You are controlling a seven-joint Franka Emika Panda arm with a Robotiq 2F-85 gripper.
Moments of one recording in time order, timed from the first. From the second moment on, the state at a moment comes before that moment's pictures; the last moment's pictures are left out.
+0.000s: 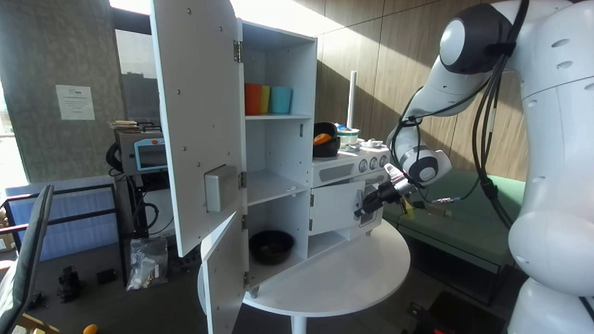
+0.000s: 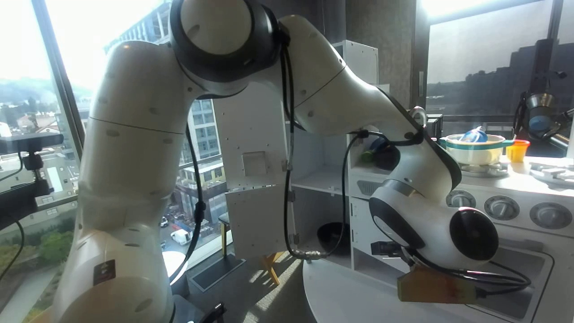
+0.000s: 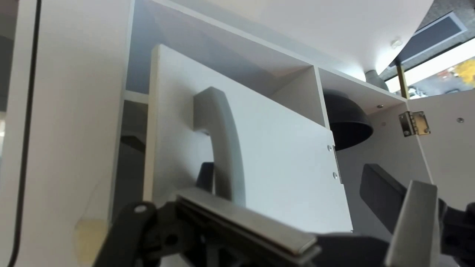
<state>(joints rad) -0.33 0.33 -0.36 -2.24 1.41 2.20 -2.32</state>
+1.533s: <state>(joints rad) -0.24 0.09 -0.33 -2.31 1.16 2.87 -1.61</state>
